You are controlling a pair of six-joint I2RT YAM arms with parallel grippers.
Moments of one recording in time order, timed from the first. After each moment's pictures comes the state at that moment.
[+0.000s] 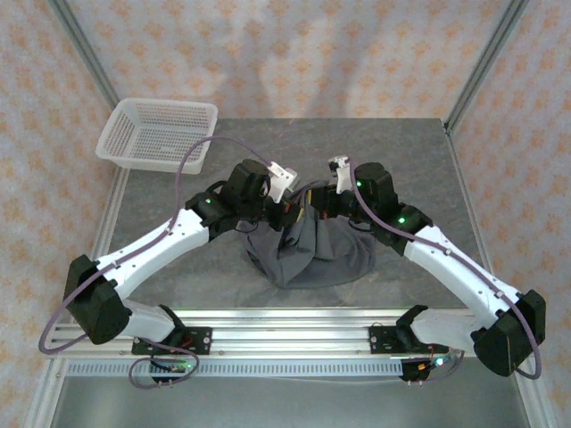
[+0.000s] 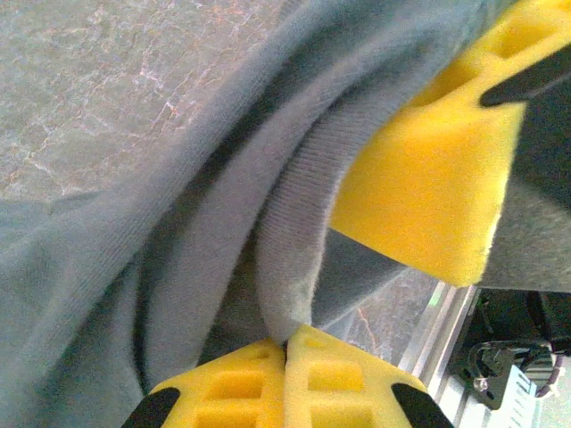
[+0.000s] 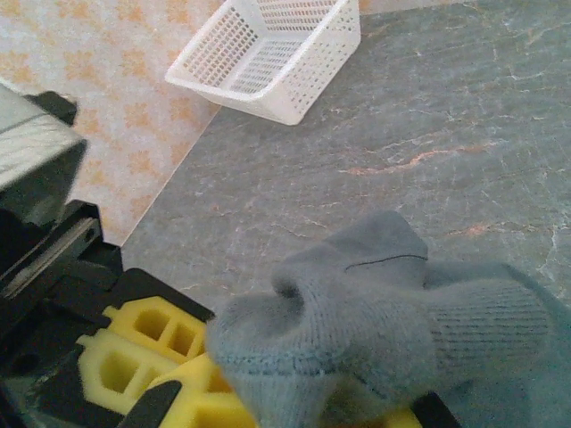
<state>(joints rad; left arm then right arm) -0.67 1.39 1.18 -0.45 0.37 -0.23 0.60 1.14 1.00 -0.31 -0.29 0.43</state>
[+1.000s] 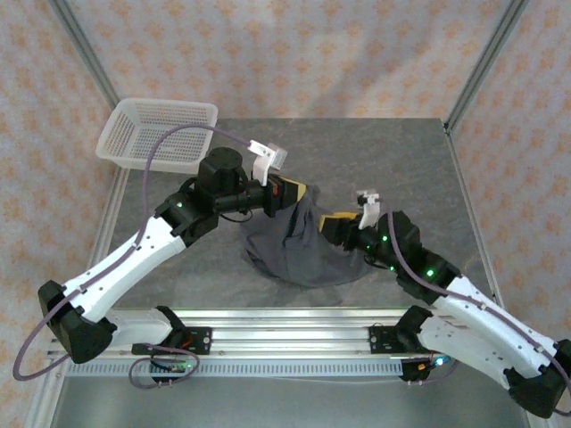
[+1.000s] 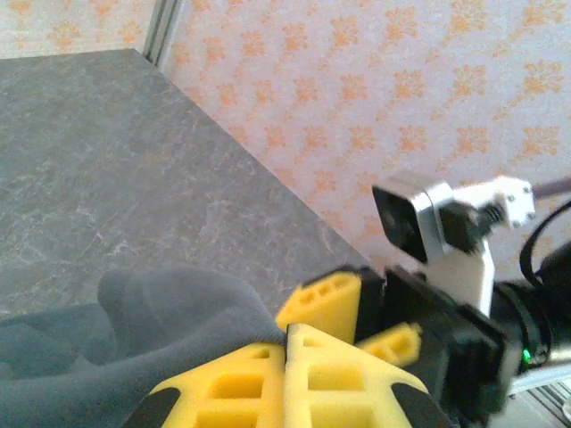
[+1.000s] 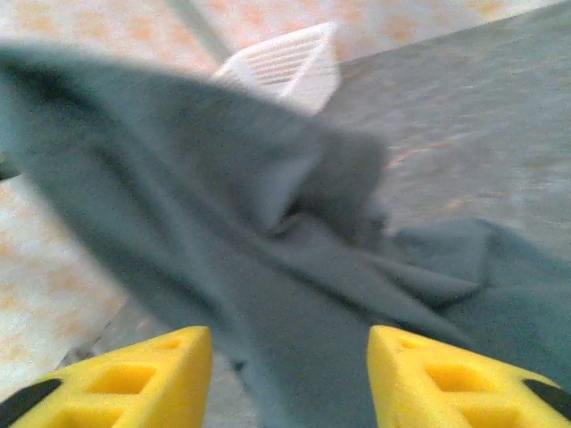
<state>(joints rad) -0.67 1.24 1.25 -0.33 0.42 -0.42 0.78 0.75 0.68 -0.23 -0.05 0.60</state>
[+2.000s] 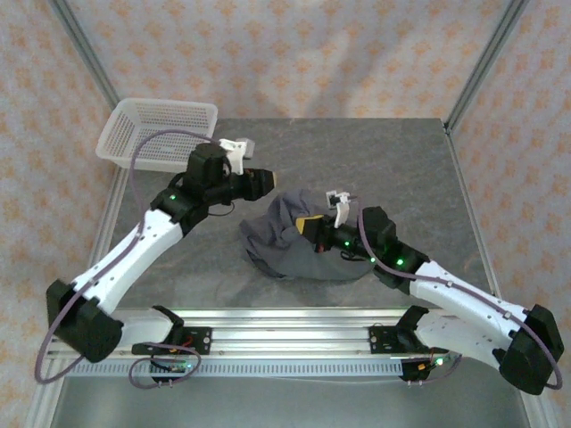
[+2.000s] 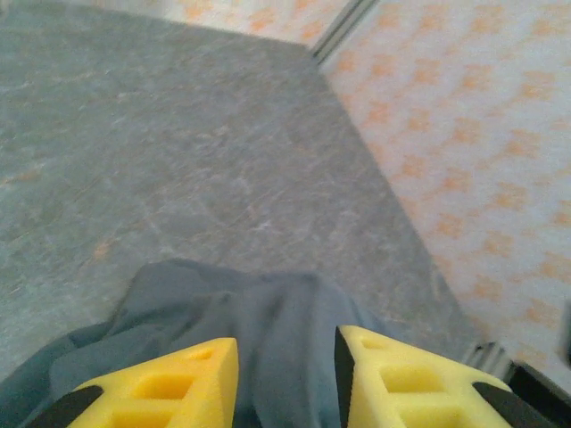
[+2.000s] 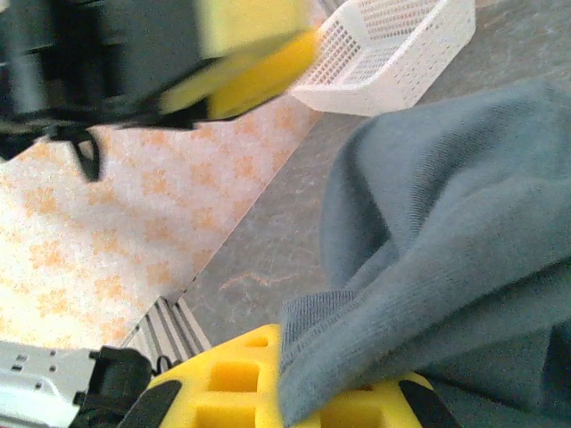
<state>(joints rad) -0.45 1.23 1.14 -0.35 0.36 -0.51 0.78 0.94 0.62 0.11 -0.27 0.63</state>
